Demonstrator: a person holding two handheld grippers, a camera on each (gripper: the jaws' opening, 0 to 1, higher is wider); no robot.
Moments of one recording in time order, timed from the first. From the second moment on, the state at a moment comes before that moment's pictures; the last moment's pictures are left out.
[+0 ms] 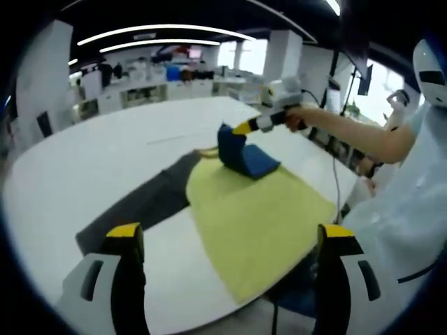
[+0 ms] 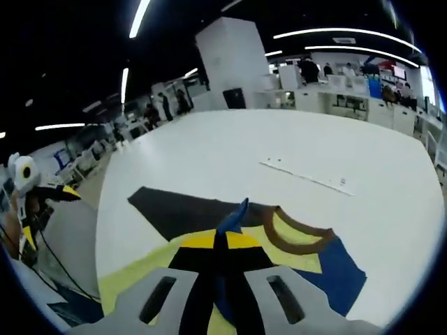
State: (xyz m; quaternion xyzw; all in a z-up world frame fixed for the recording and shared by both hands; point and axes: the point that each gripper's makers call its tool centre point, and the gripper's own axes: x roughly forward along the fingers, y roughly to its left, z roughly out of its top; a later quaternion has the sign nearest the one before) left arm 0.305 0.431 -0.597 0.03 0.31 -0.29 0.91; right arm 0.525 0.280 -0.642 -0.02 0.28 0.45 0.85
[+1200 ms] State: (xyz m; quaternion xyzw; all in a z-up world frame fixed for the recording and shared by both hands) left arm 0.306 0.440 -0.602 0.02 0.32 -0.28 0.91; right arm 0.509 0.313 -0.693 -0.03 0.33 0.48 0.81
